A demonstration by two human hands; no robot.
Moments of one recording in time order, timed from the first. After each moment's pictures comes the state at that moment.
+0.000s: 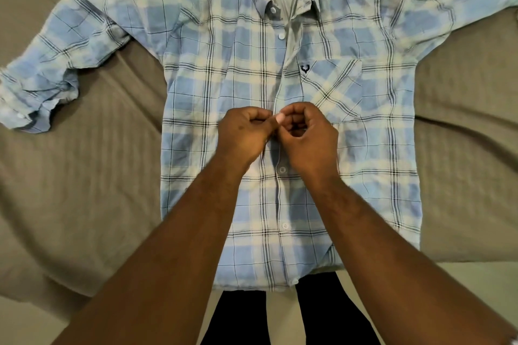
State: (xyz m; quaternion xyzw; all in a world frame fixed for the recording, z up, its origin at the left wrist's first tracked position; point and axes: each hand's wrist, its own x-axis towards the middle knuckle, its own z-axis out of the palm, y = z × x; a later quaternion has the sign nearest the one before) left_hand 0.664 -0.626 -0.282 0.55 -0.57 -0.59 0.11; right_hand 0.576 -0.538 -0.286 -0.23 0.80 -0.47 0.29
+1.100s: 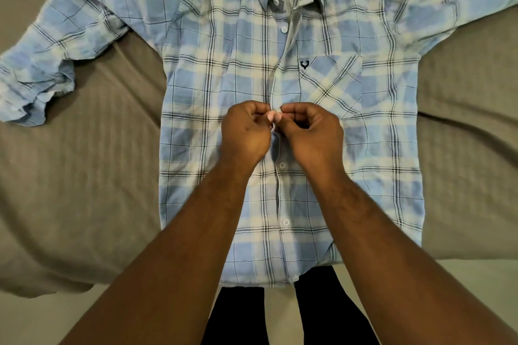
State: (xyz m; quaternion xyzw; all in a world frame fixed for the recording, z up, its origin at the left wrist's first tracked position) left_hand 0.661 -0.619 -0.299 0.59 -0.57 -0.55 0.14; right_hand 0.577 -0.541 -0.278 -0.16 0.81 -0.46 0.34
